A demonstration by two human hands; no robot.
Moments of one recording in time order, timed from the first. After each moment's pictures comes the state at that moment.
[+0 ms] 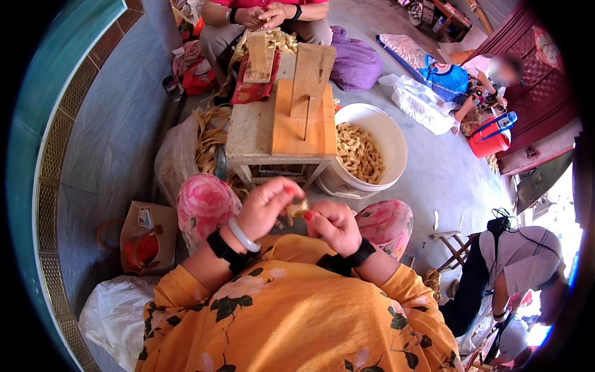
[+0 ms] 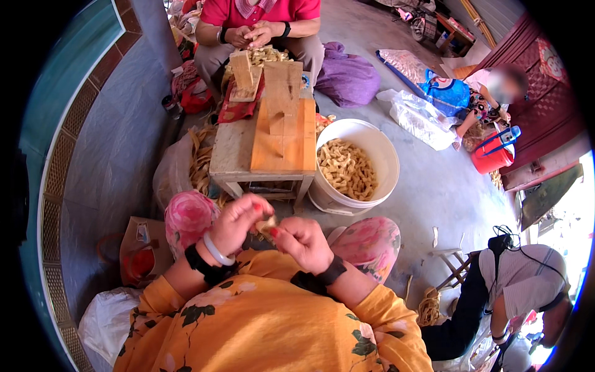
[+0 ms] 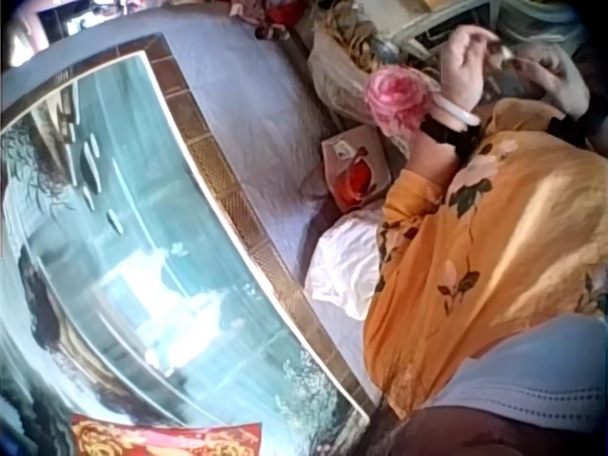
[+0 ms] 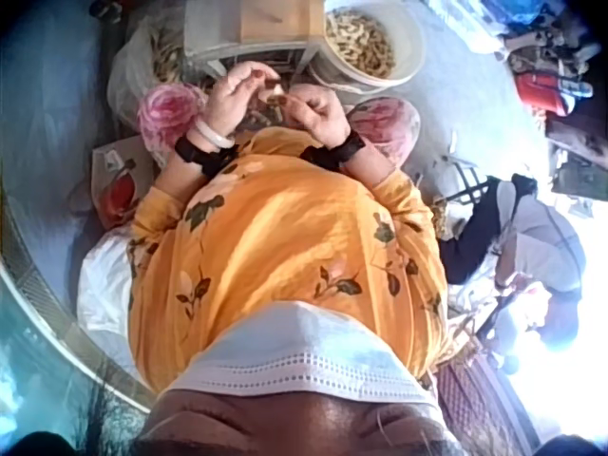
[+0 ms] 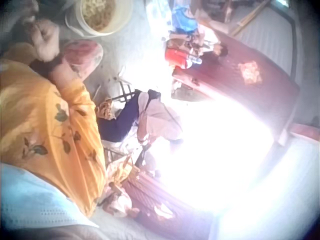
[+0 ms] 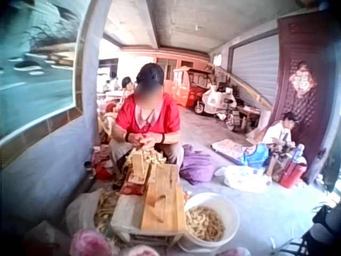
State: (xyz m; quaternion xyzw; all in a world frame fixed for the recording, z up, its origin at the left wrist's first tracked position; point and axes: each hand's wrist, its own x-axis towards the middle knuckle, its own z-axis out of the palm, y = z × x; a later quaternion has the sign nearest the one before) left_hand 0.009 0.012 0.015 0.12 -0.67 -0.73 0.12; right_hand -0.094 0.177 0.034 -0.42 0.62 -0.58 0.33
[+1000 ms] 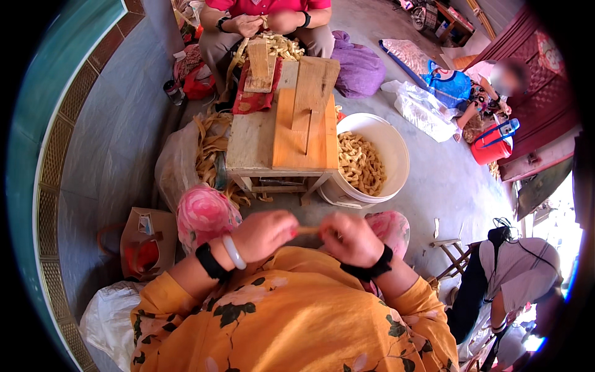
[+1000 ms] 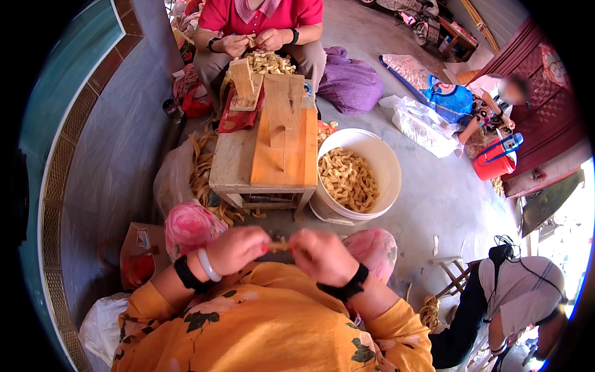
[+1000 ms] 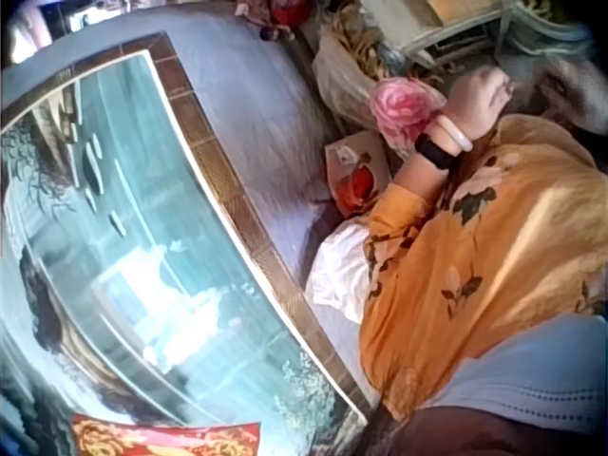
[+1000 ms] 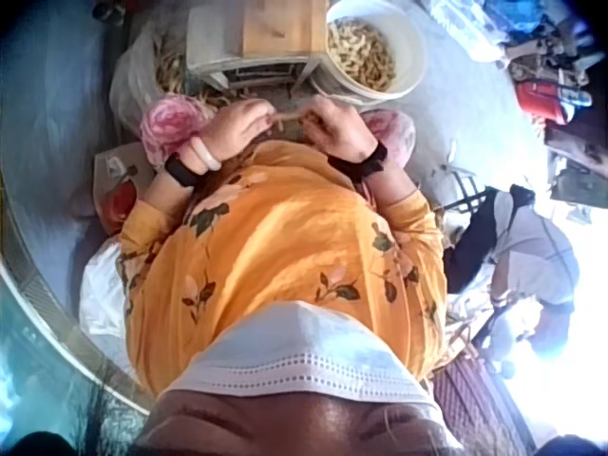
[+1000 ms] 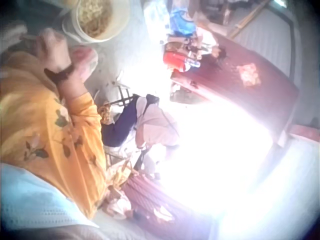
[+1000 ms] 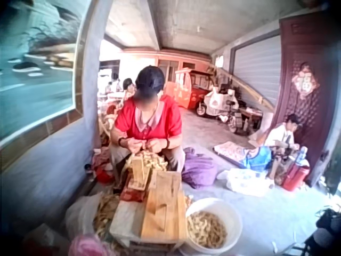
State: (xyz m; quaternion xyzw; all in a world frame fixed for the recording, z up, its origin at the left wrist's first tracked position) left_hand 0.018 -0.001 0.025 -0.07 -0.89 -0.46 0.05; right_hand -0.126 0.189 0.046 -0.59 0.66 -0.43 0.19
